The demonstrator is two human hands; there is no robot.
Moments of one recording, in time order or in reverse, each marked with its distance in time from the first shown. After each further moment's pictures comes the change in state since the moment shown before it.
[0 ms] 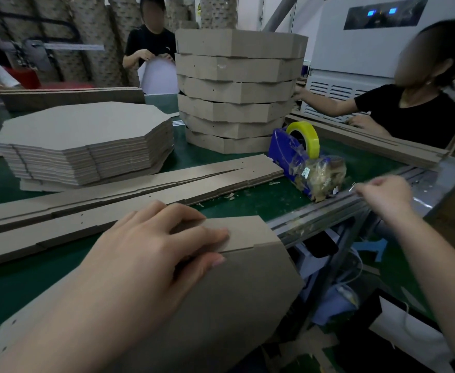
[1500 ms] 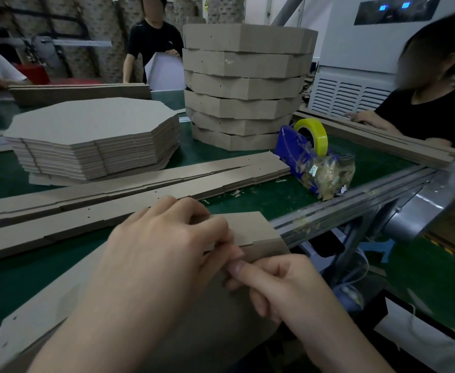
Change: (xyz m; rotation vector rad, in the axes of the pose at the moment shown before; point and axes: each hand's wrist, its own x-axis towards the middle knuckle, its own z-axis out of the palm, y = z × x) left_hand 0.008 0.017 -0.003 0.105 0.021 -0.095; right_hand -0.232 -0.094 0.026 0.496 -0.777 -0.056
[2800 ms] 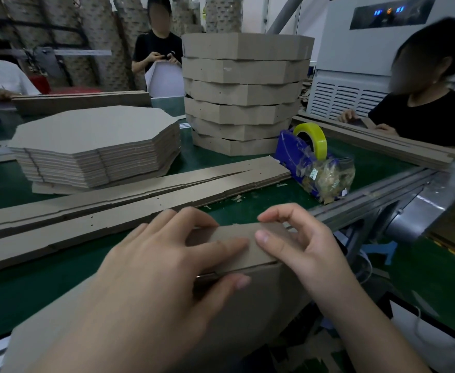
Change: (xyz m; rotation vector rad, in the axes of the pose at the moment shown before) left_hand -0.013 -0.001 -0.007 -0.065 -0.060 0.017; right_hand 0.032 0.004 -0.029 0.038 0.116 -0.423
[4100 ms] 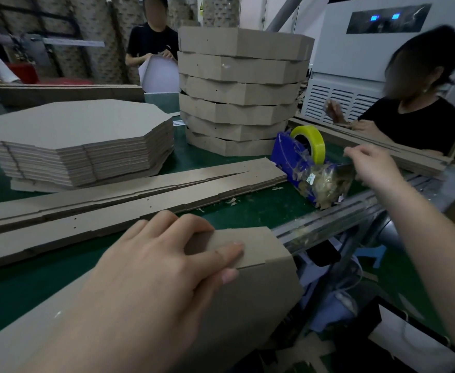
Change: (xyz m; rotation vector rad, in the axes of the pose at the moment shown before) left_hand 0.012 -0.011 0.016 0.037 0.094 0.131; right_hand 0.157 0.047 -0.160 -0.673 0.485 0.332
